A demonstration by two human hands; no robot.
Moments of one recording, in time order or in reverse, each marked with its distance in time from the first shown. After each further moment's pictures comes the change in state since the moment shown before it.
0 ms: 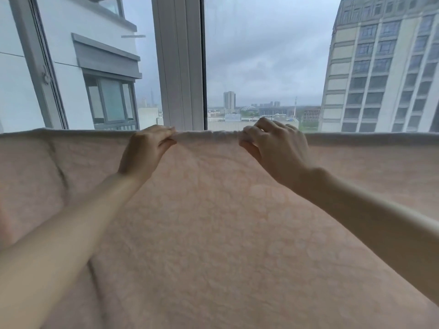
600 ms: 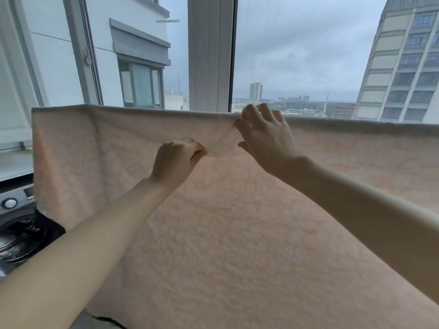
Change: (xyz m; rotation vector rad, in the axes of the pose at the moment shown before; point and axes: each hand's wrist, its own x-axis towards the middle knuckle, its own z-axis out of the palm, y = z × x) left_hand -0.060 0.039 -0.001 0.072 -0.064 -0.014; right_hand 0.007 -0.041 0.020 -0.039 -0.027 -0.220
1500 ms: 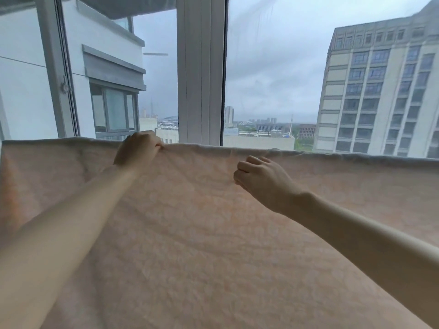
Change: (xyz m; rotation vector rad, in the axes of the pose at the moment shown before) left_hand 0.068 -0.135 -0.034 0.120 -0.114 -0.139; right_hand 0.016 -0.020 0.023 0.064 0.006 -0.165
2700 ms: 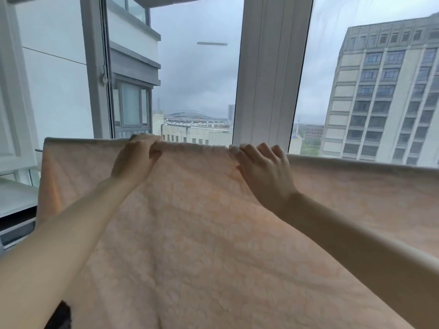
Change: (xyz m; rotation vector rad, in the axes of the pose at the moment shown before) left_hand -0.020 -0.249 0.014 -0.120 0.063 -0.157; right_hand 0.198 -0.122 0.140 -0.220 0.128 0.240
